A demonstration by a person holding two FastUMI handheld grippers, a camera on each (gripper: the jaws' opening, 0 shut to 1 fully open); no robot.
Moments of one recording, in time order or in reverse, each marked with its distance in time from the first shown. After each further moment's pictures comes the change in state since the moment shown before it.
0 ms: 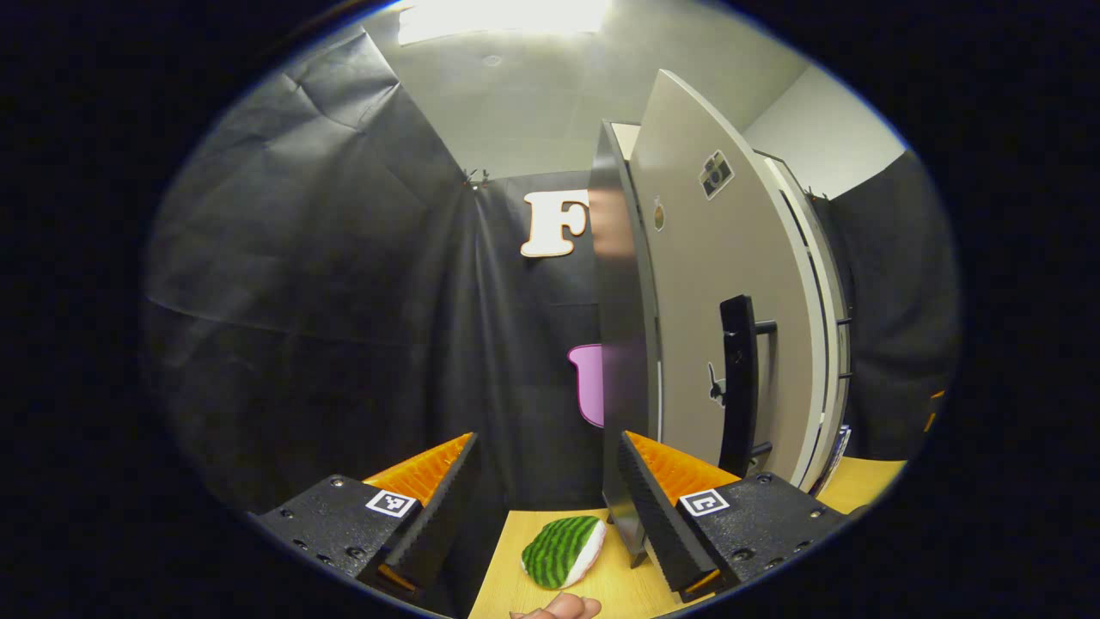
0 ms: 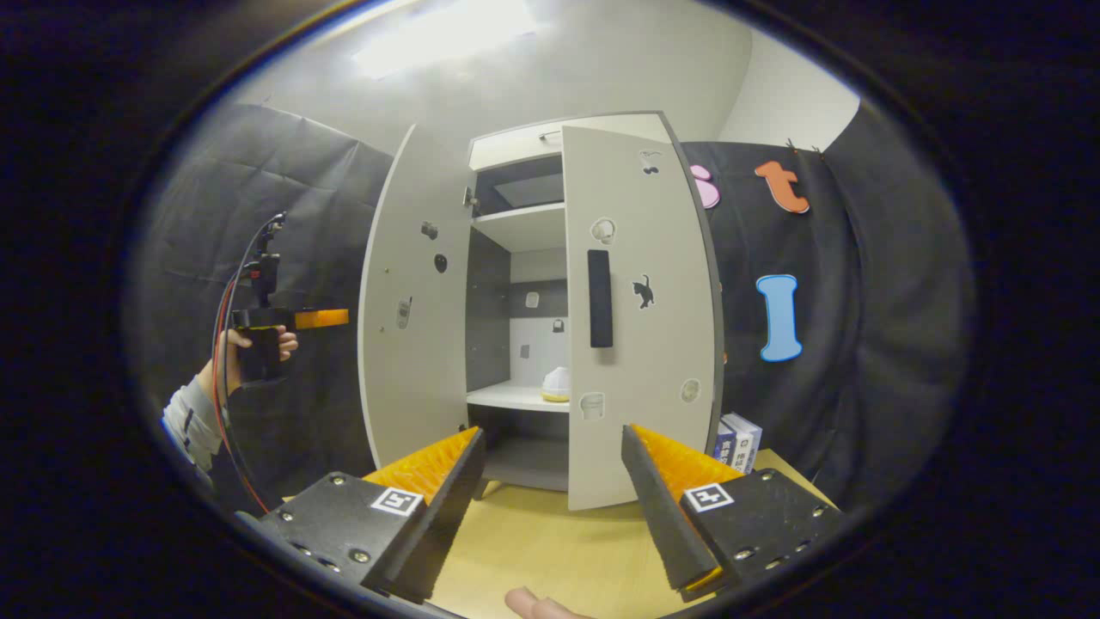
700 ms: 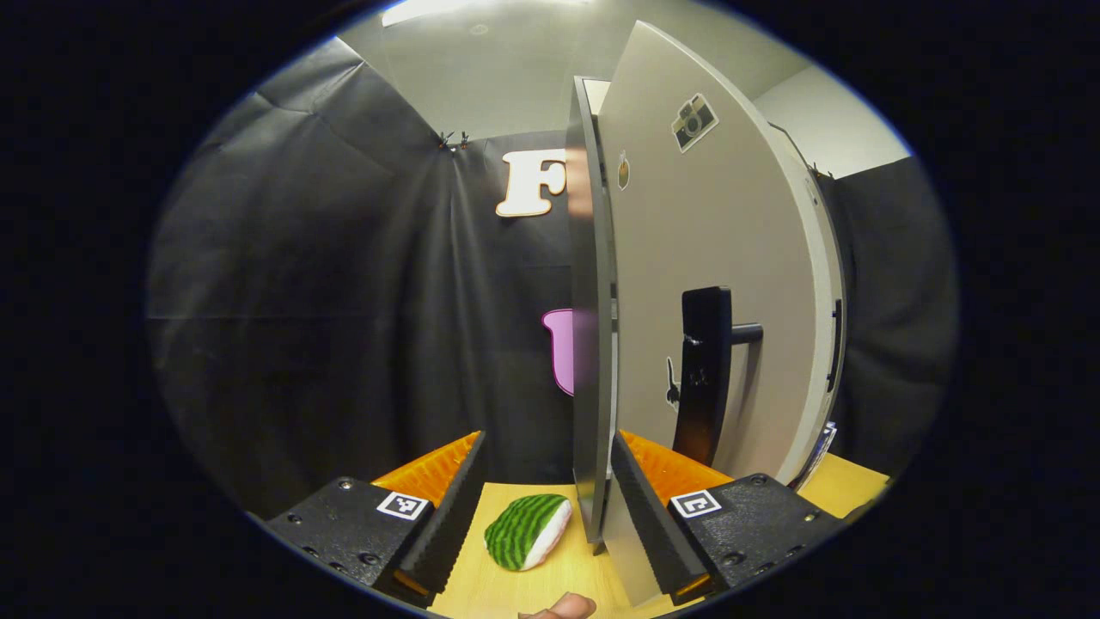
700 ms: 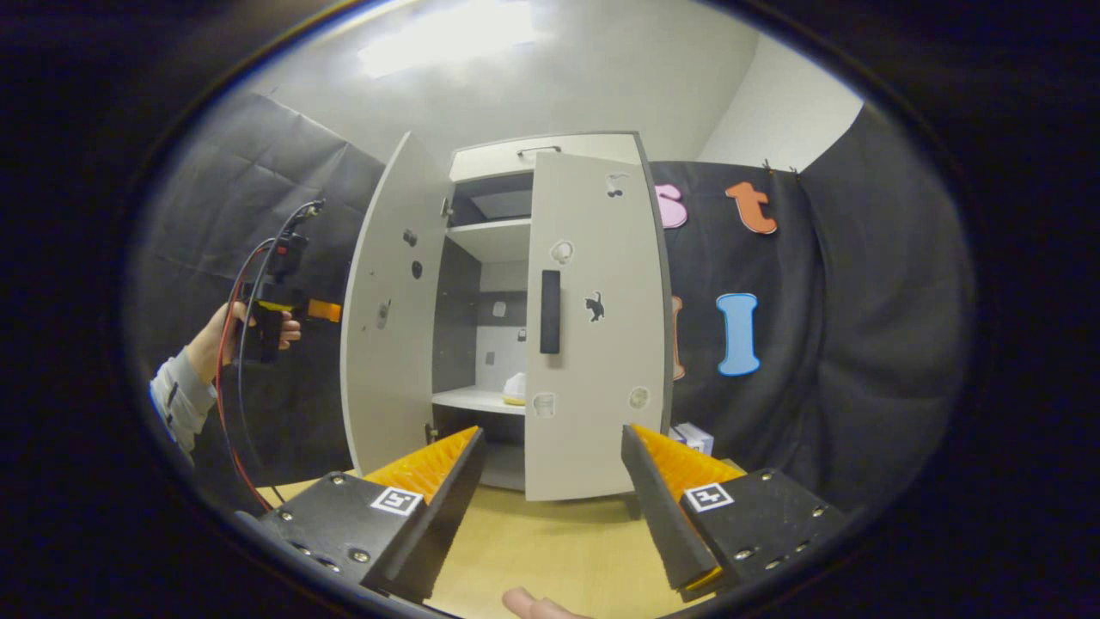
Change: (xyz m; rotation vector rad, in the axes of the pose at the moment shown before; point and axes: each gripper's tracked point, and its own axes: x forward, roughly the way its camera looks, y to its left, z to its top) left arm 0.023 -0.068 -0.013 -0.035 0.183 -0.022; right arm -0.034 -0.037 0.009 -0.026 -0.057 -0.100
